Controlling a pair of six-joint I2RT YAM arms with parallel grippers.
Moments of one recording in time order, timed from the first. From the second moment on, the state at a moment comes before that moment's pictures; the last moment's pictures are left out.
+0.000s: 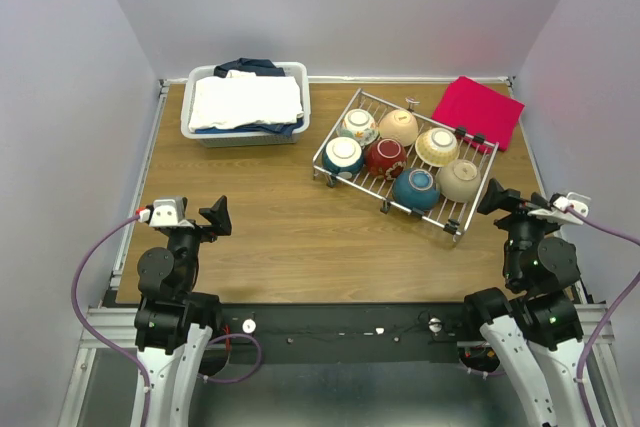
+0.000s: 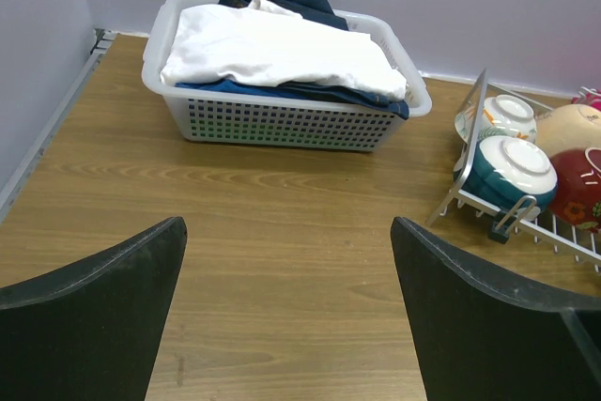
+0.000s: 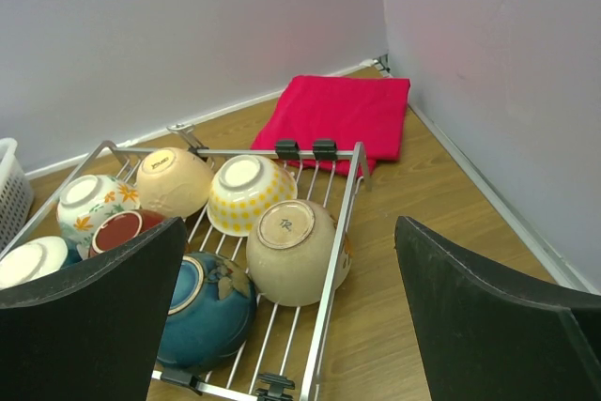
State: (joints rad) left arm -0.12 0.01 0.39 -0.31 -0.07 -0.20; right arm 0.27 0.16 0.57 -0.32 0.54 0.16
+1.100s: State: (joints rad) left arm -0.12 0.01 0.39 -0.31 -0.07 -0.23; right arm 0.27 1.07 1.01 -0.41 0.16 0.34
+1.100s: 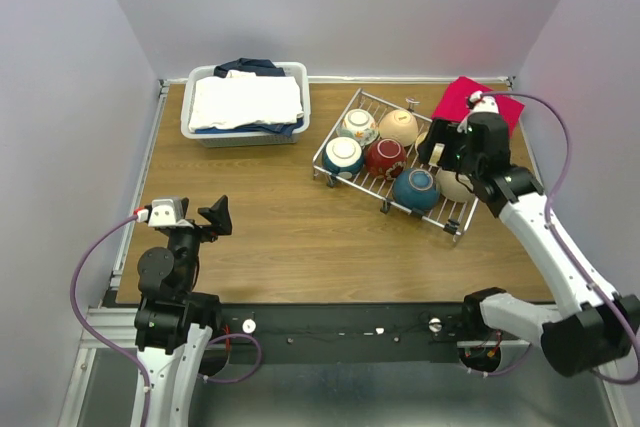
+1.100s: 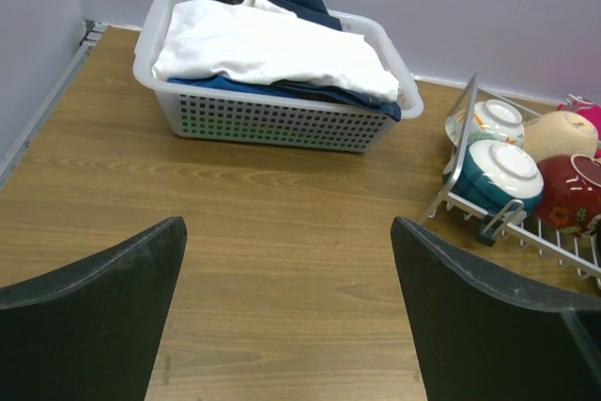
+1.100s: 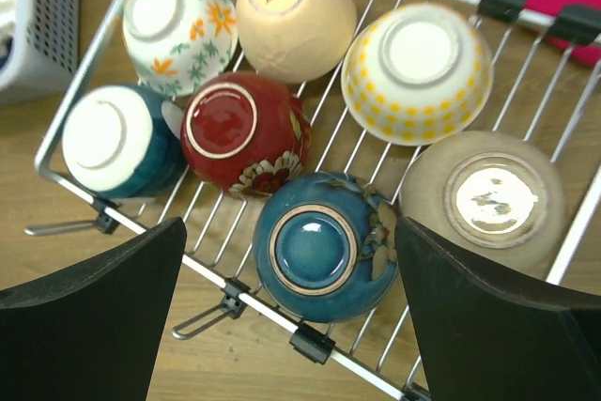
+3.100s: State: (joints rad) left arm -0.21 0.04 0.40 -0.36 -0.19 -0.24; right arm 0.69 1.76 1.27 -0.37 0.50 -0.46
